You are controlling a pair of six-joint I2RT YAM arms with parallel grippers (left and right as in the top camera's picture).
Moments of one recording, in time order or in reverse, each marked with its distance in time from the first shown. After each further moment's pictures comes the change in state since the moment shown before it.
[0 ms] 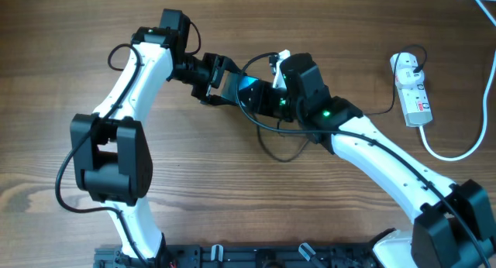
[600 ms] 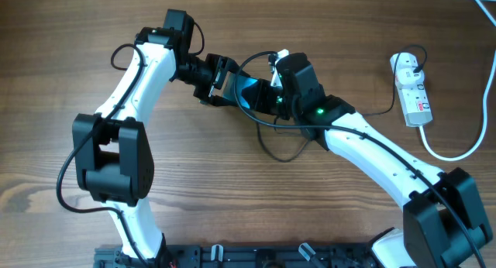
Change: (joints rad) left arm -0.013 0.000 0.000 0.003 -0.007 0.000; right arm 0.000 0.054 0.000 0.039 0.032 0.029
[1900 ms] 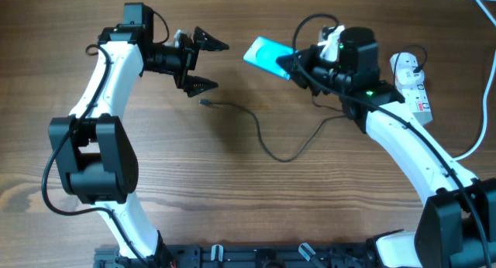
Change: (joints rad) left arm 0.171 0.000 0.004 0.108 0.243 0.487; right arm -0.295 -0.053 0.000 0.125 -0.302 0.277
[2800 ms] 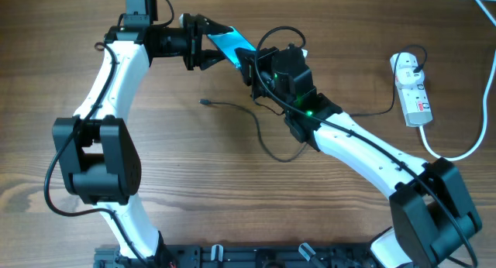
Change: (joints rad) left arm -0.034 -0.007 0.005 0.360 0.092 -0.482; right arm 0.335 0.110 -0.001 0.344 0.550 0.698
